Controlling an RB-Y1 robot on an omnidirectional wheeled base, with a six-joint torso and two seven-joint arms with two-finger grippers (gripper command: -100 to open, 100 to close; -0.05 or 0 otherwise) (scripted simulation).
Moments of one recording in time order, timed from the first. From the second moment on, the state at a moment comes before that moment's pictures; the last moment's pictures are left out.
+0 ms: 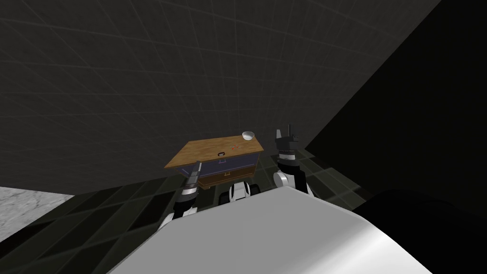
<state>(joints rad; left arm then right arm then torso) 0.41 0.18 0.02 -1.58 -0.17 -0.86 -0.09 0.52 0.02 0.01 -2.37 -0.09 -0.50 0.02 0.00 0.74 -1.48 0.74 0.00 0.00</state>
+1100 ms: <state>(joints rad) 0.36 0.19 0.04 -1.28 -0.19 -1.03 -0.13 0.52 0.02 0.01 -2.37 -0.09 -0.50 0.02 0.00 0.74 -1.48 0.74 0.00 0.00</state>
